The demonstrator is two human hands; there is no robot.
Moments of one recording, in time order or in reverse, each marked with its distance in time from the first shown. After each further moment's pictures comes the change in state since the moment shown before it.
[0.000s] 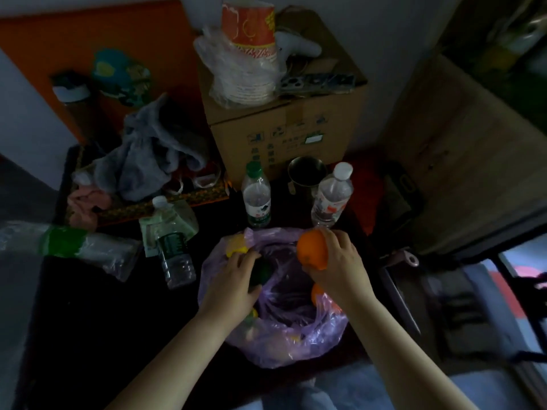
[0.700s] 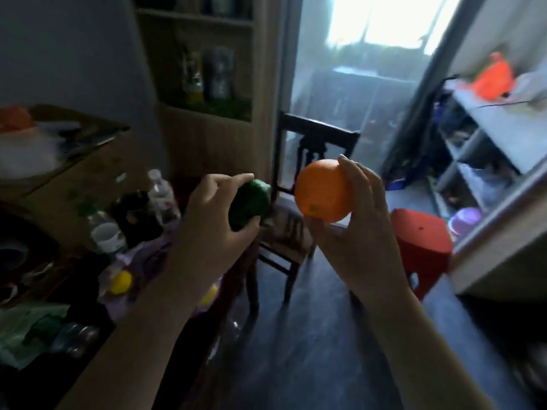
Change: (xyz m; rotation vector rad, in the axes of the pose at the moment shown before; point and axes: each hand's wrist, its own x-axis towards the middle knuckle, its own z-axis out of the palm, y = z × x) left_hand -0.175 0.148 -0.172 -0.431 0.042 1.004; right_hand -0.377 -0.188 -0.129 -0.098 1.132 0.324
